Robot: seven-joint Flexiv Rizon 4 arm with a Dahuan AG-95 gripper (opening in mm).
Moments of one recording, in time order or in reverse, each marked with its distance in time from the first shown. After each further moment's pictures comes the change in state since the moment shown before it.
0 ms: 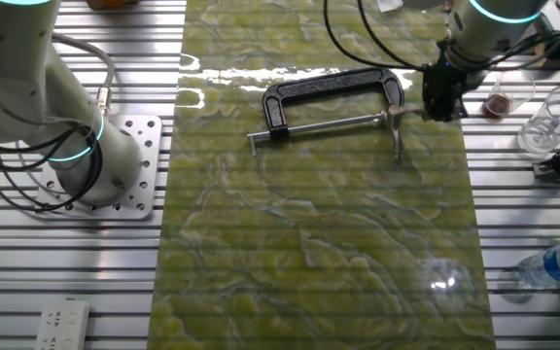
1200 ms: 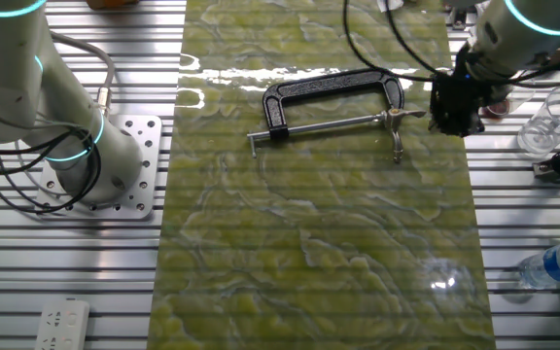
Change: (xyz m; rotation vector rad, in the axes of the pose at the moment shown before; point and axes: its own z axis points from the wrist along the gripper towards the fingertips) arm 0.035 -0.042 -0.056 -0.031 0.021 -0.036
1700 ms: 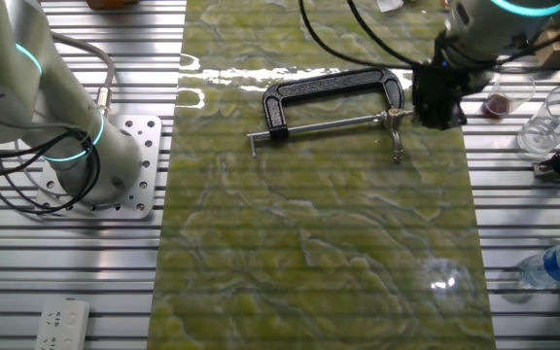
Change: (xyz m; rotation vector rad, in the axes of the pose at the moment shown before) arm 0.049 0.005 -0.045 0.004 0.008 0.041
